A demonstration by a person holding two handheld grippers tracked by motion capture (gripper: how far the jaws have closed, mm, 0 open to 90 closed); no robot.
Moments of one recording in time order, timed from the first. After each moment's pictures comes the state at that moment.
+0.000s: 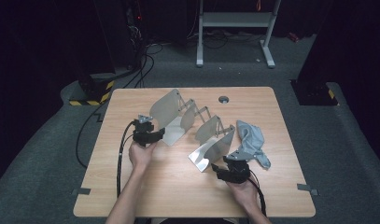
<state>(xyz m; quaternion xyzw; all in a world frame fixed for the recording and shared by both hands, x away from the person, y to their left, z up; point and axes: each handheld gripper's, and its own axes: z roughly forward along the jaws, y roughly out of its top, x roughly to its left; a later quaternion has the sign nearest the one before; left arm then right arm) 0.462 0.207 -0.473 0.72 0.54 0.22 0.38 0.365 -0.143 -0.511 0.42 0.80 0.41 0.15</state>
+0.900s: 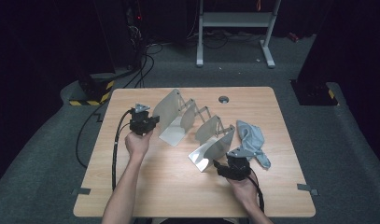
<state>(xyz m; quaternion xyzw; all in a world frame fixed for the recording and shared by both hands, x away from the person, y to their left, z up) 0.478 0.213 -0.444 0.73 0.51 0.22 0.41 0.373 -0.144 -0.510 0.44 0.78 0.40 0.17</state>
